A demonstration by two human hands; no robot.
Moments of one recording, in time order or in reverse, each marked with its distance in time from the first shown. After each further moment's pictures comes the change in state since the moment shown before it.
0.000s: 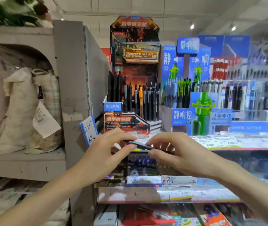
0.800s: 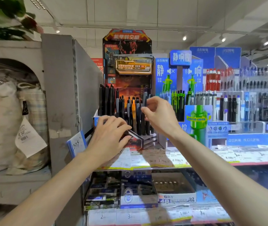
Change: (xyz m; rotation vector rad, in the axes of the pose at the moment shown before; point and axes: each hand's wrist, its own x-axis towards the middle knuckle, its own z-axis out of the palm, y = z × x) left_hand 0.094 -0.052 0.022 0.731 0.042 0.168; right_hand 0.130 0.048 -0.017 0.099 0.567 0.317
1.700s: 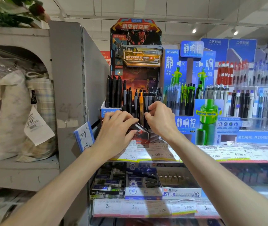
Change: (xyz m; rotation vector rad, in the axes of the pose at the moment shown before) left_hand -0.009 0.003 0.008 -0.075 0.022 -0.060; right_hand -0.010 0.014 0.038 -0.153 -0.056 0.149
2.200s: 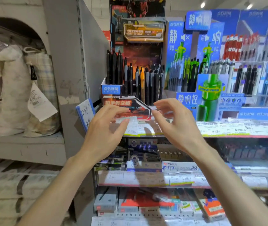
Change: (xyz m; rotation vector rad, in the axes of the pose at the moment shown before) left_hand -0.068 0.029 -0.033 -0.509 0.129 -0.236; right_hand -0.098 0.027 -0.039 0.149 0.000 -0.276
